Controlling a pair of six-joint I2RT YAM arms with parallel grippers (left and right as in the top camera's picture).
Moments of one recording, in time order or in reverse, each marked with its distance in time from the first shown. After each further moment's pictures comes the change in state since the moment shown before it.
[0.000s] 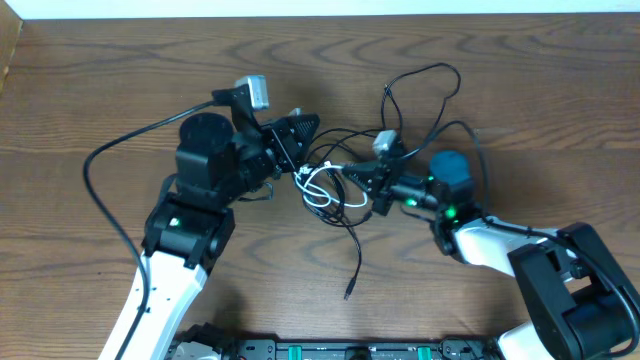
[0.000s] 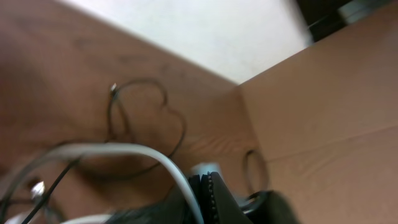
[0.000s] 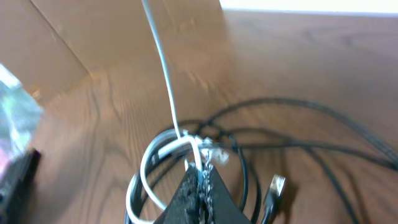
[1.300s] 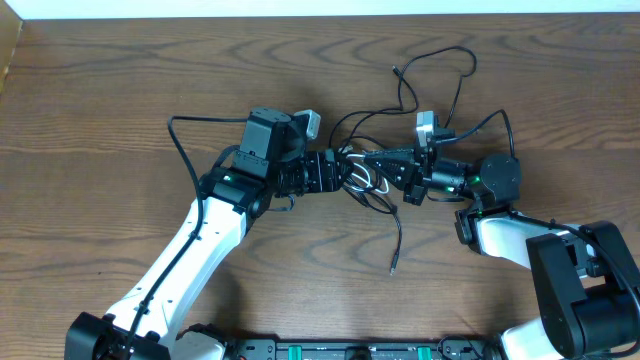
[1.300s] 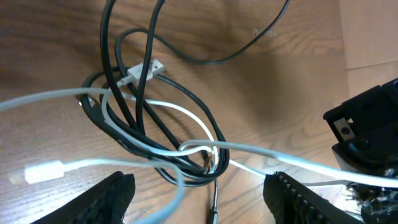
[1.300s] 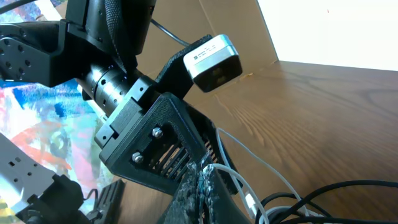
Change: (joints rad) left arm -0.076 0.298 0.000 -0.214 0.049 0.271; right arm -0.171 0.000 0.000 0.445 -0.346 0.434
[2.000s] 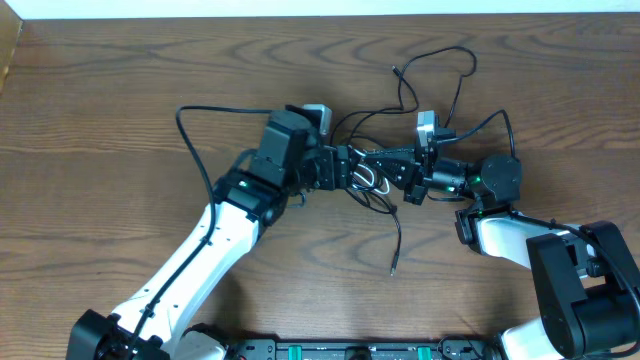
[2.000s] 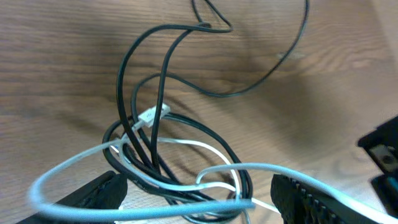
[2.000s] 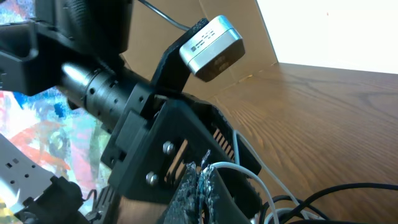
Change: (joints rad) left arm -0.105 0.000 0.000 0.089 -0.263 0.060; right arm 0.000 0.000 0.000 0.009 0.000 0.000
